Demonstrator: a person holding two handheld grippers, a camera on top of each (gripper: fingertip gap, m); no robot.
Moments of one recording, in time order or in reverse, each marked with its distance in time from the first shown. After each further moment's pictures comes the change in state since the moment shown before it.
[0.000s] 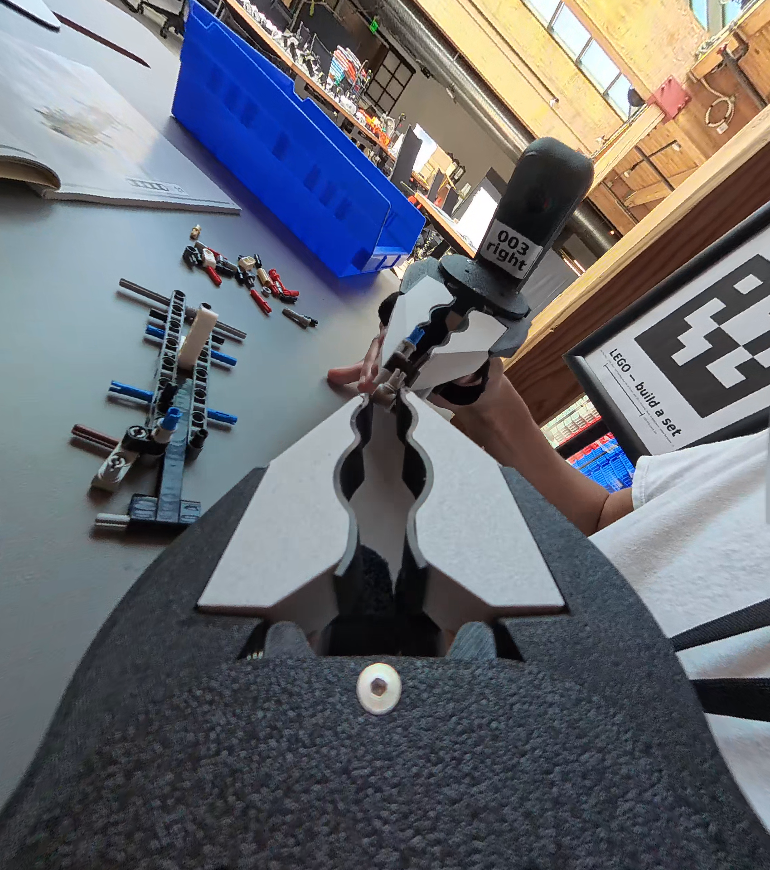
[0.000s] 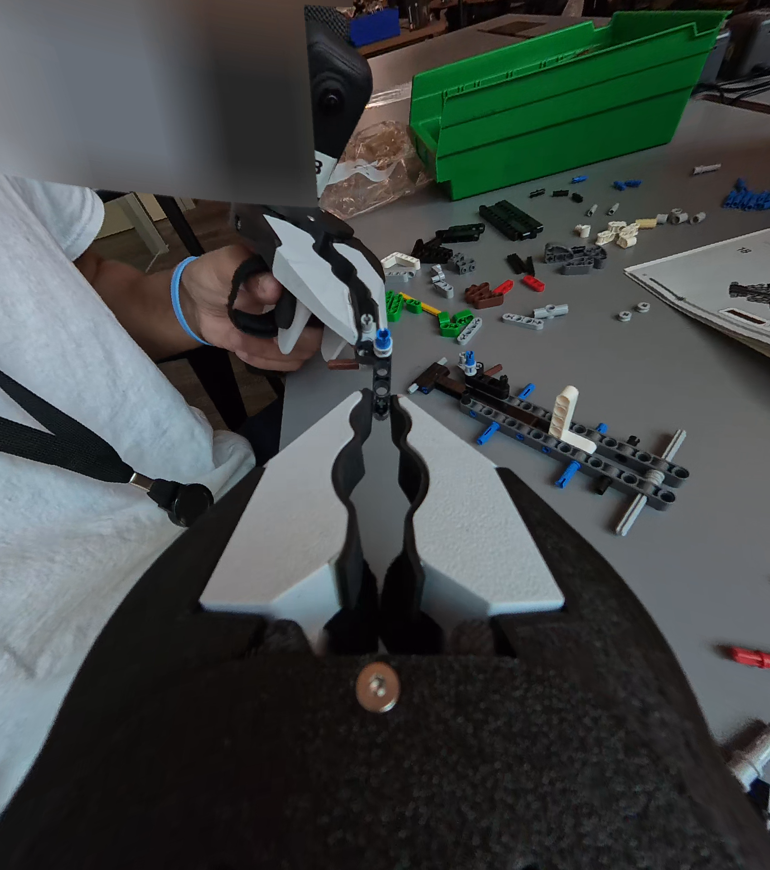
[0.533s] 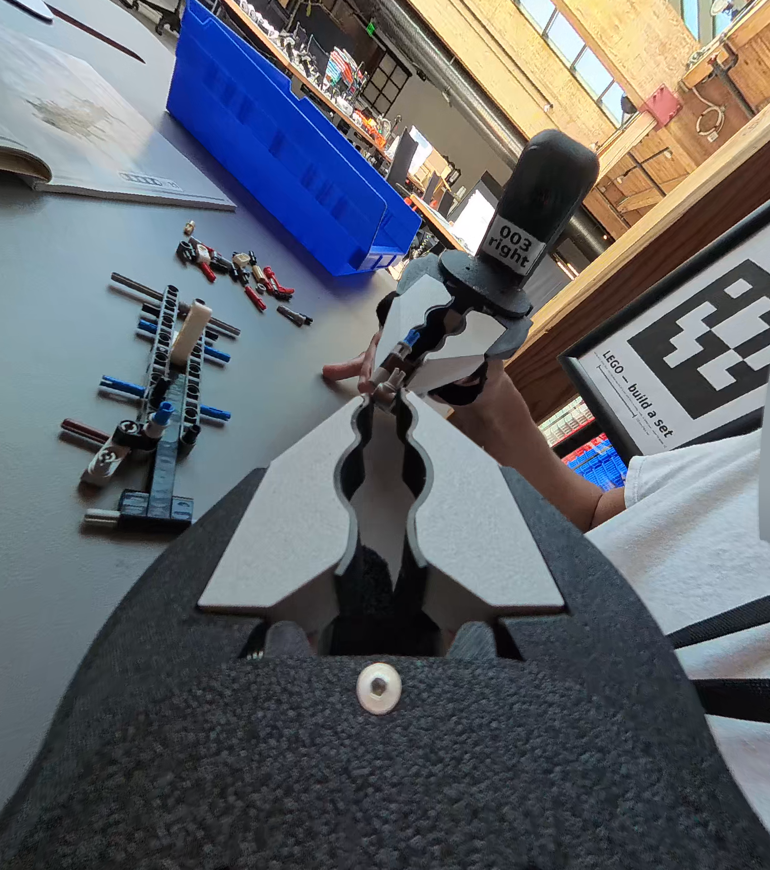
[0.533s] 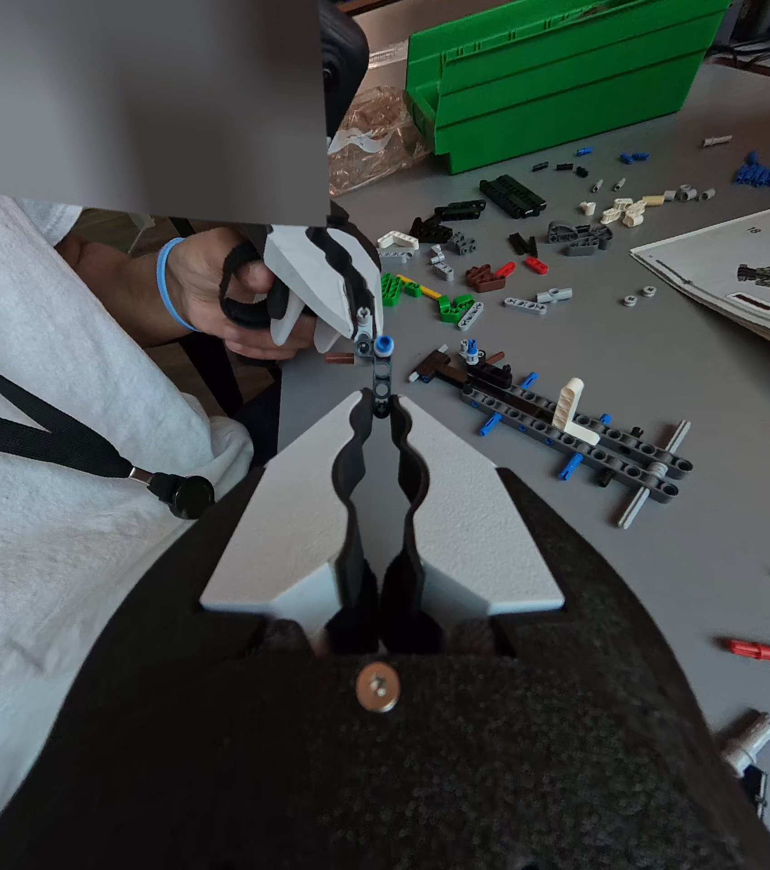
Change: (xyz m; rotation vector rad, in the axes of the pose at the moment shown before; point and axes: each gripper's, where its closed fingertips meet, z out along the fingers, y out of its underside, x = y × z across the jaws) left arm 0.002 0.002 0.000 -0.002 0.006 -0.011; right arm -0.001 0.003 0.003 -0.061 0.014 0.002
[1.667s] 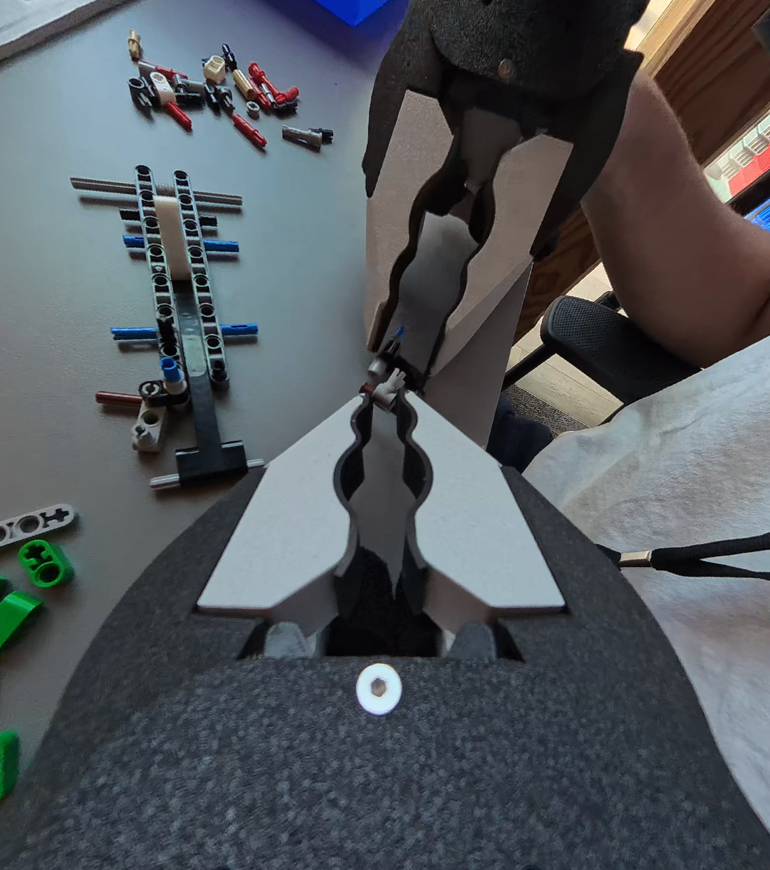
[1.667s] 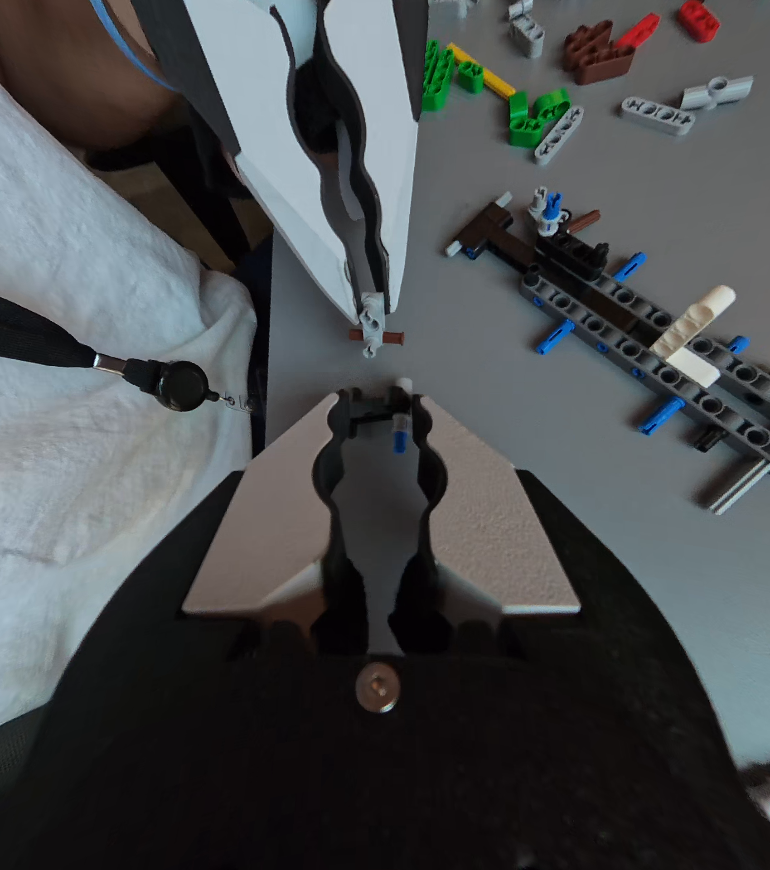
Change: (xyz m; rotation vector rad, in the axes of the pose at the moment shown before) left arm -0.026 0.052 -0.003 -0.471 -0.138 0.320; right arm -0.007 0.058 0.020 -0.410 -0.098 0.003
